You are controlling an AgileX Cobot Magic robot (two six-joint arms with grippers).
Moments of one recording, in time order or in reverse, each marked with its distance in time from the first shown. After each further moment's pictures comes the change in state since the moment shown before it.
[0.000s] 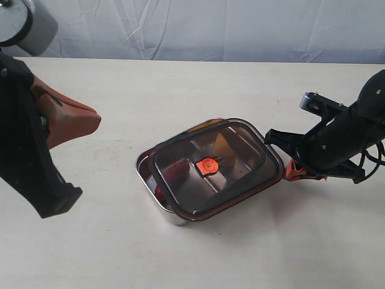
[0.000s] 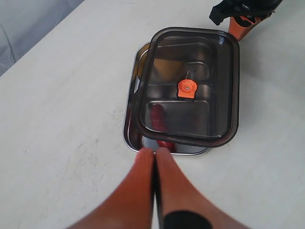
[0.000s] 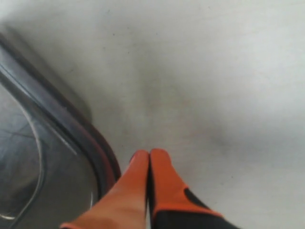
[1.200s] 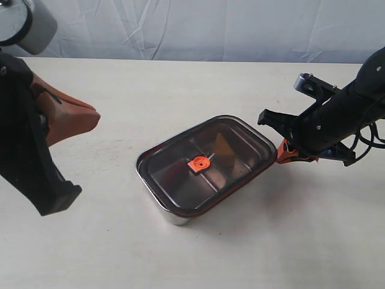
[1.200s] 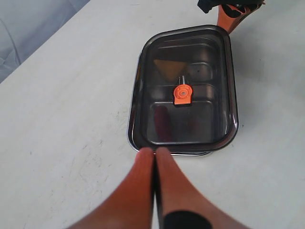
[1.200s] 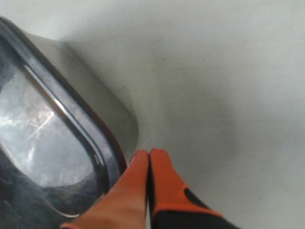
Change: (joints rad) left arm 0.000 0.000 0.000 0.016 0.000 0.000; right arm 0.000 0.002 -0.096 0.057 0.075 -0.039
